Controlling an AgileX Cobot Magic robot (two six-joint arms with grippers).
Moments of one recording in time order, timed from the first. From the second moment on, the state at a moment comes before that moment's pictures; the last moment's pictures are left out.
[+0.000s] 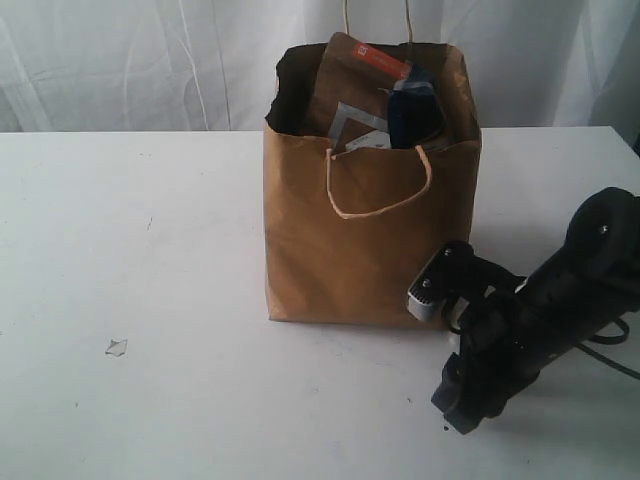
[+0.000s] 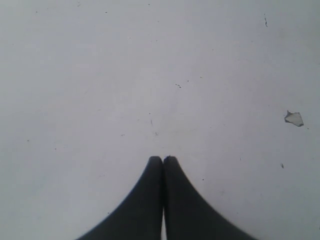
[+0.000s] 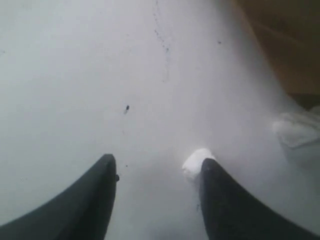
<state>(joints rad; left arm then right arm) 0.04 0.00 0.02 0.11 0.54 -0.21 0.32 1.63 -0.73 0.54 0.56 -1.04</state>
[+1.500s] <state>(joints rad) 0.04 0.00 0.02 0.11 0.54 -0.21 0.31 1.65 -0.74 0.33 0.62 -0.73</state>
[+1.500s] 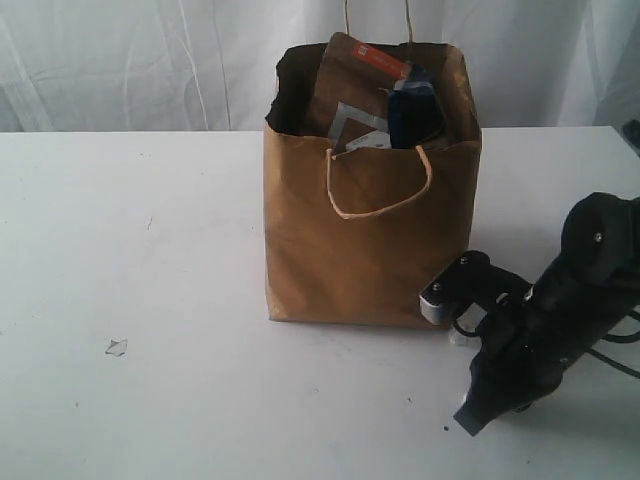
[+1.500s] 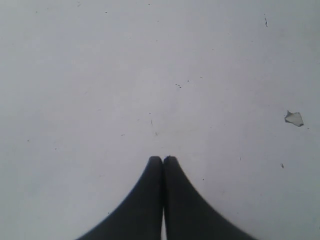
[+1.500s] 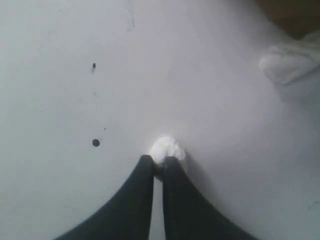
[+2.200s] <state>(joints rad) 0.04 0.00 0.02 0.11 0.54 -0.21 0.23 1.54 -0.78 0.38 0.74 -0.71</state>
